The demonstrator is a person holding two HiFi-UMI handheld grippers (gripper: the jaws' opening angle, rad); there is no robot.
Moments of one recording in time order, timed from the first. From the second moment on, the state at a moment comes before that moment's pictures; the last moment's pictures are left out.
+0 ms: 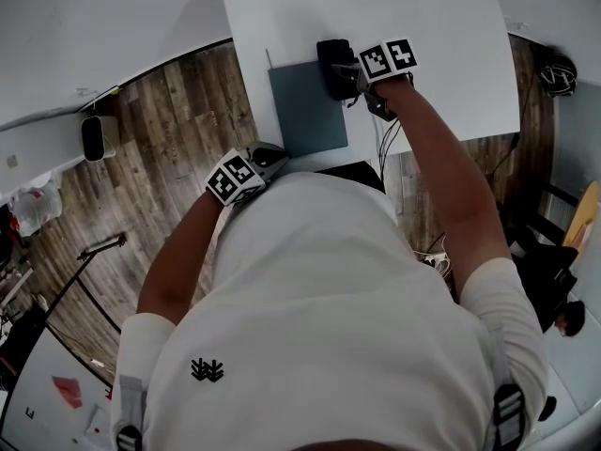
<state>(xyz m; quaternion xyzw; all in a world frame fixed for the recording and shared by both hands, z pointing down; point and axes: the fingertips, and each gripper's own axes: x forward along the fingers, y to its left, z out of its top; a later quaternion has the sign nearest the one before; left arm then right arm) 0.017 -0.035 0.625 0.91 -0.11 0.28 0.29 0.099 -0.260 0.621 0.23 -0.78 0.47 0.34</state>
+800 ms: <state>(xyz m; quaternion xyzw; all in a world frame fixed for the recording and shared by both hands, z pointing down) 0.010 -0.050 0.601 0.90 -0.15 0.24 0.32 0.173 -0.229 0.617 0.33 -0.79 0.37 0.37</state>
